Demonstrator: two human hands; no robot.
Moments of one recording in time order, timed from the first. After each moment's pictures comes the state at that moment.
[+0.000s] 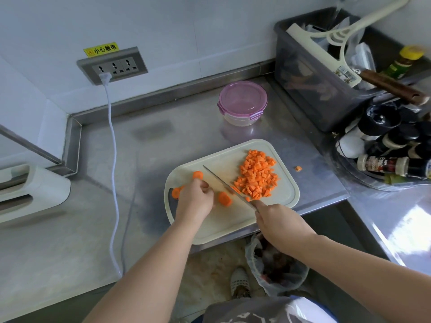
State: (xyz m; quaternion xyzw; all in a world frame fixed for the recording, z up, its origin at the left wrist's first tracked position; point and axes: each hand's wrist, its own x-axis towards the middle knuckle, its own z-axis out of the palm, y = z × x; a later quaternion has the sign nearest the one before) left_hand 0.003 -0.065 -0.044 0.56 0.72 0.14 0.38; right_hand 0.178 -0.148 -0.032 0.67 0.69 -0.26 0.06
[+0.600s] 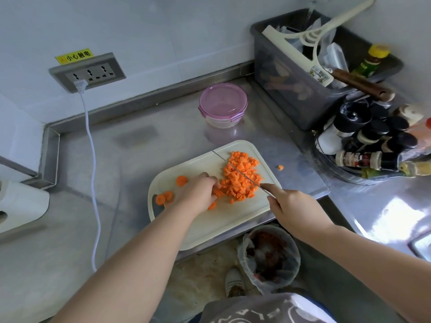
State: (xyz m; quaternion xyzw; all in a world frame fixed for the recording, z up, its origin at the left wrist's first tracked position) left_hand 0.036 -0.036 -0.048 0.82 0.52 -0.06 0.23; right_hand 0.236 -0.154 -0.018 0.71 0.68 -0.18 -0.07
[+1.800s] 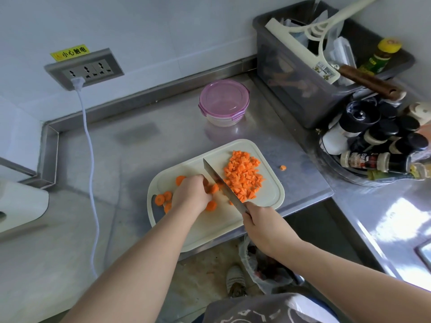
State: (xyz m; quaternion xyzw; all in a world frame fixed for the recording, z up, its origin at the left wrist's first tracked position) left_hand 0.036 -0.033 -0.057 0.71 0.66 -0.03 0.26; right_hand 0.184 -0.150 -0.031 0.71 0.60 -0.36 -0.08
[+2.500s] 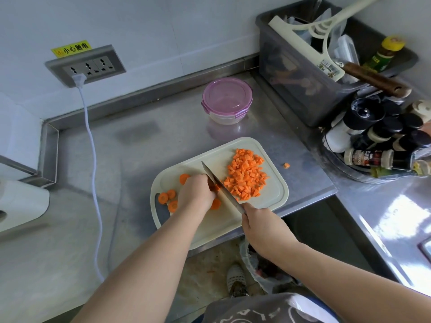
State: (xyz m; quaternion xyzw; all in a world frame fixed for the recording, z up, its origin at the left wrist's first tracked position) left_hand 0.036 -0.037 -0.058 0.70 0.67 -0.01 0.26; right_hand 0.165 -0.151 -0.033 0.72 0.60 -0.33 -0.03
